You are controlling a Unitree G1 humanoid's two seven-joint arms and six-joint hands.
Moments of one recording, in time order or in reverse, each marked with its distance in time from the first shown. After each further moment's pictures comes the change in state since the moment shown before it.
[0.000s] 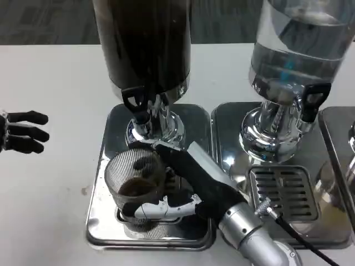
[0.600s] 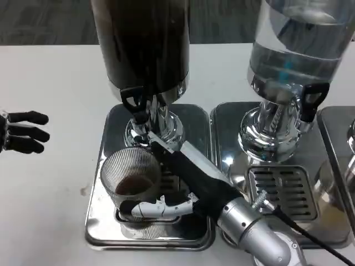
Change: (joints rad) left arm 0.000 -0.001 0.000 0.000 0.000 0.000 0.000; right arm -0.035 -0.009 -0.004 0.005 0.019 0.009 0.109
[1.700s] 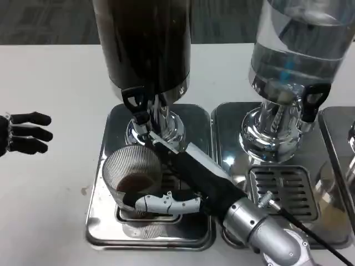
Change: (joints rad) left arm -0.001 -0.029 0.001 0.000 0.004 0.000 0.000; right arm -0.004 -0.007 -0.043 0.034 0.150 -0.036 0.125
